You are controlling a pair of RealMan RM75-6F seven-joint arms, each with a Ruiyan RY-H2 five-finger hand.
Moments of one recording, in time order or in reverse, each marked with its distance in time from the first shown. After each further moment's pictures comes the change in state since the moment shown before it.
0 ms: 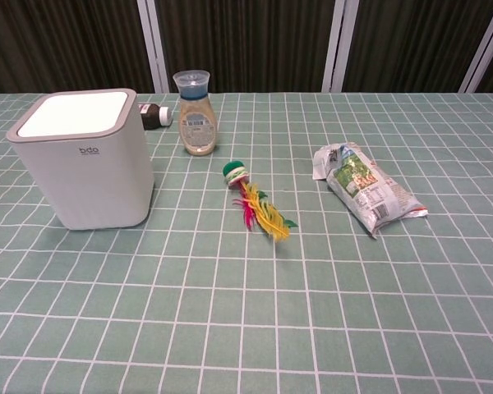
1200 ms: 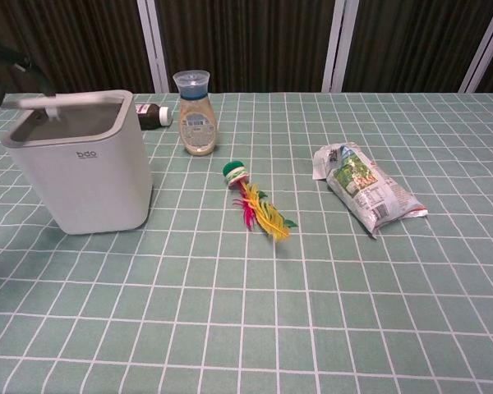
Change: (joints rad) left arm -0.470 0.158 -0.248 -0.537 -0.690 -0.730 0.285; right arm -0.015 0.013 0.014 0.015 0.005 0.063 0.040
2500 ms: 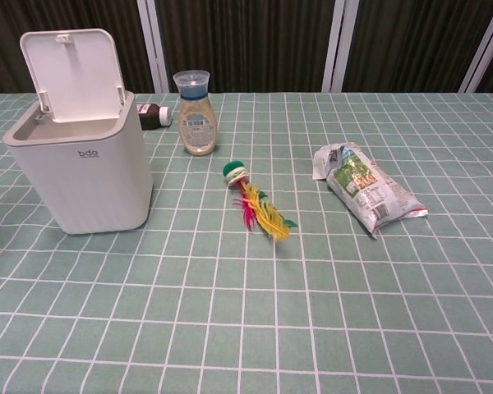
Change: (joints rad) left arm 0.235 -0.219 -0.154 0.291 0.362 0.400 -0.275; right arm 0.008 -0.007 -0.010 0.010 -0.008 -0.012 -0.025
